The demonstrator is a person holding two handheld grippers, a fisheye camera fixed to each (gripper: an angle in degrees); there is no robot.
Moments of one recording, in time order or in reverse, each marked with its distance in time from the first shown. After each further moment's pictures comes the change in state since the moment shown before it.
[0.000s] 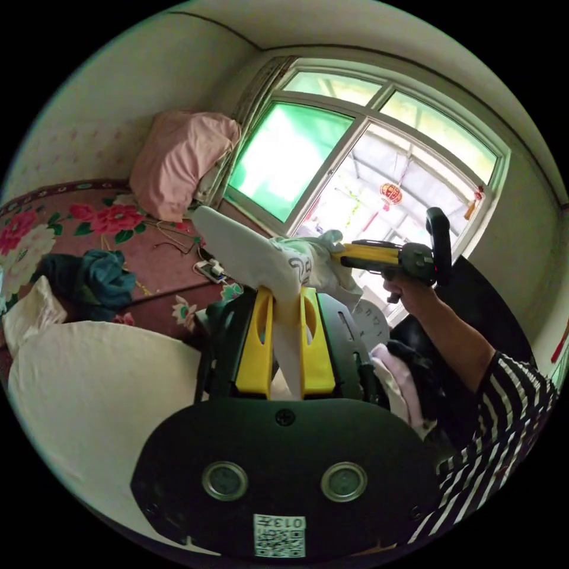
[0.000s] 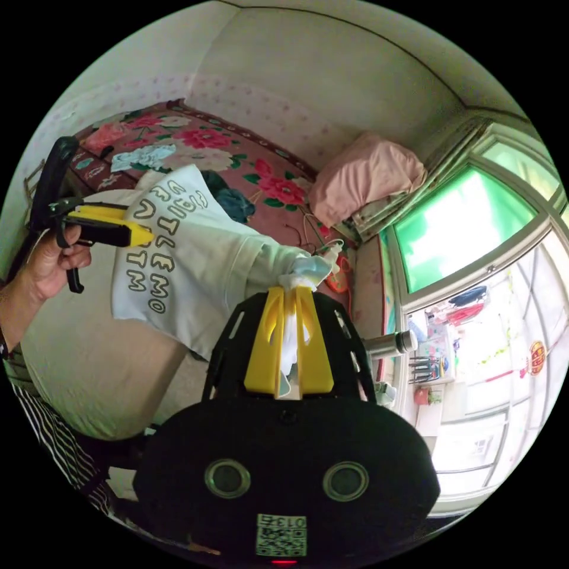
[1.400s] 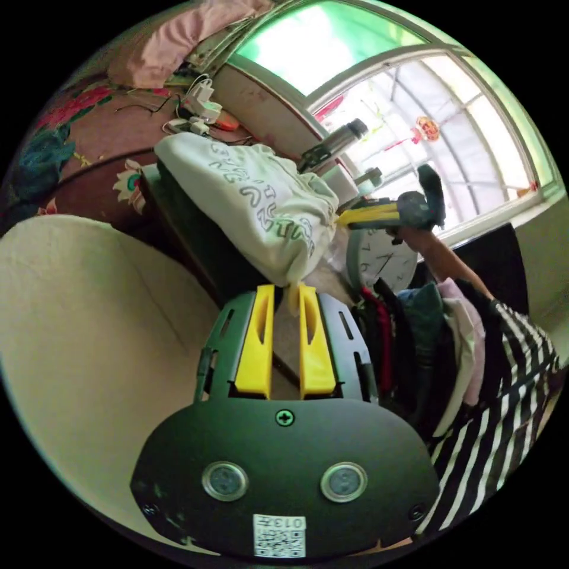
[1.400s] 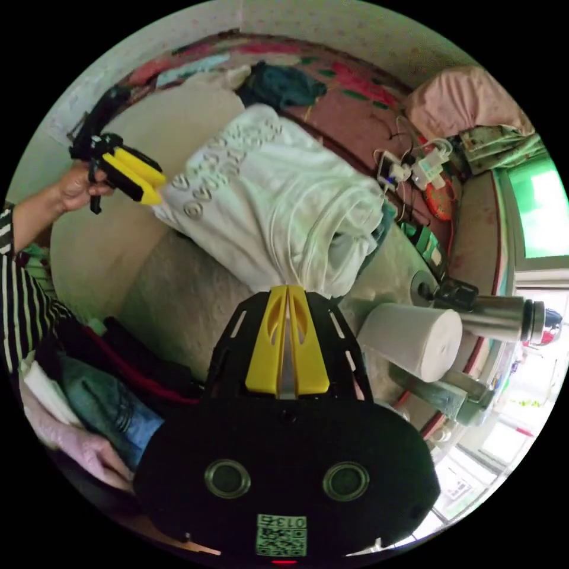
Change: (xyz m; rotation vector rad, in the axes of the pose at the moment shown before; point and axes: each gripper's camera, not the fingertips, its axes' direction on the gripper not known) left arm -0.039 0.088 0.507 -0.505 0.116 -0.137; right arm 0.172 0.092 0.372 -0.363 -0.411 -0.208
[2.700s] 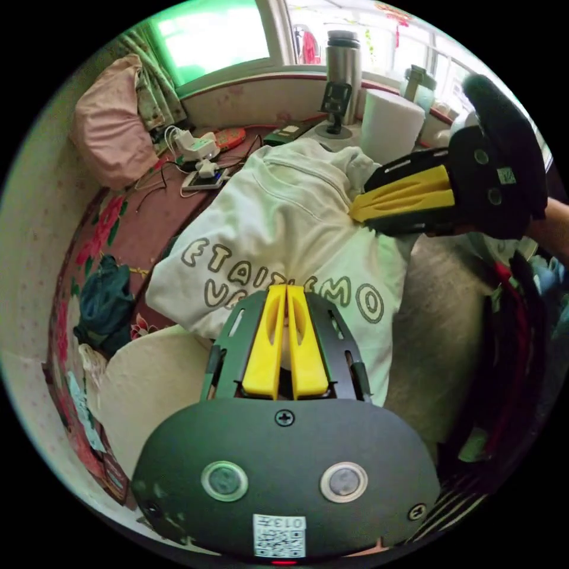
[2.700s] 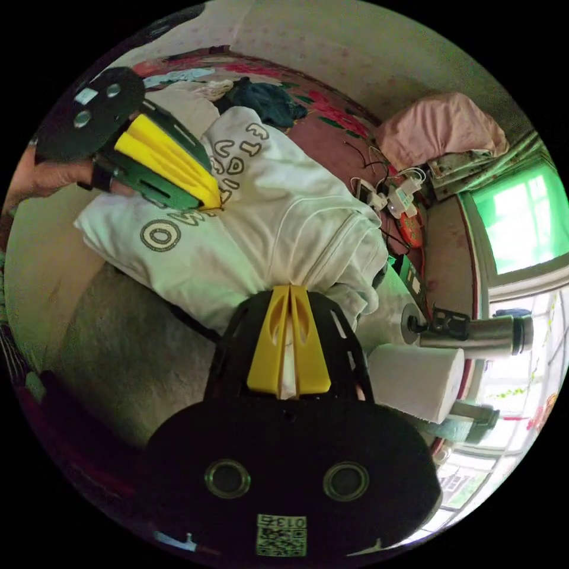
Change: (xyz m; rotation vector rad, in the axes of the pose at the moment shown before) left arm 0.187 -0.037 0.193 -0.179 -0.722 0.355; right arm -0.062 0.187 -0.050 0.181 0.239 0.035
